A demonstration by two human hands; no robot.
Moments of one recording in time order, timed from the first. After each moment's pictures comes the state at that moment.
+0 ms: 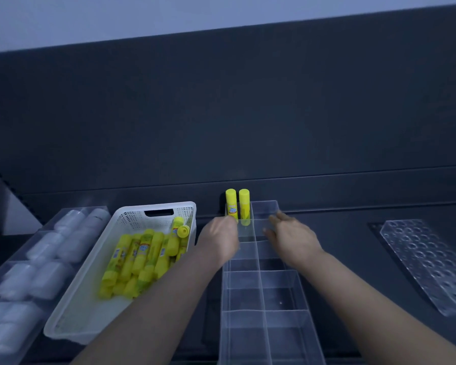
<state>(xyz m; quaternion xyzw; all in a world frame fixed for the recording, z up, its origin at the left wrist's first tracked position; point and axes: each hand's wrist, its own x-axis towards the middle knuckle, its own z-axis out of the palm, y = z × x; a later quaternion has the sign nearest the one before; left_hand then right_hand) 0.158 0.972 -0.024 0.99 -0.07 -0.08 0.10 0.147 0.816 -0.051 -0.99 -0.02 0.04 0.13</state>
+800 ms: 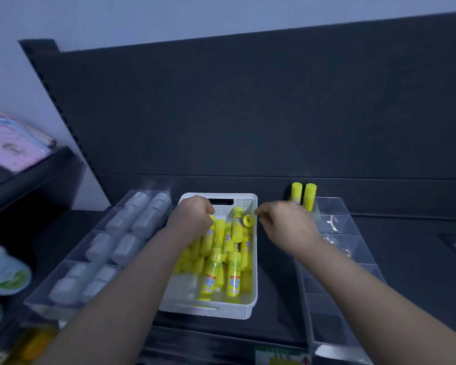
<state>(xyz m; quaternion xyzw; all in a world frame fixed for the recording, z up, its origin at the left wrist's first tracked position) 0.163 1.151 -0.014 0.98 0.06 0.02 0.17 0.144 0.946 -0.019 -0.97 -0.14 -0.11 0.14</state>
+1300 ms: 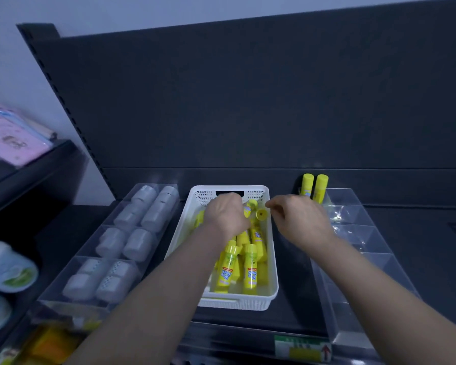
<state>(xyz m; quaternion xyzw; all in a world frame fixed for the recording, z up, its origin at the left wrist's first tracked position) 0.156 1.115 -0.013 1.00 0.00 -0.01 0.10 0.136 0.963 -0.020 -0.98 -0.10 -0.12 0.14</state>
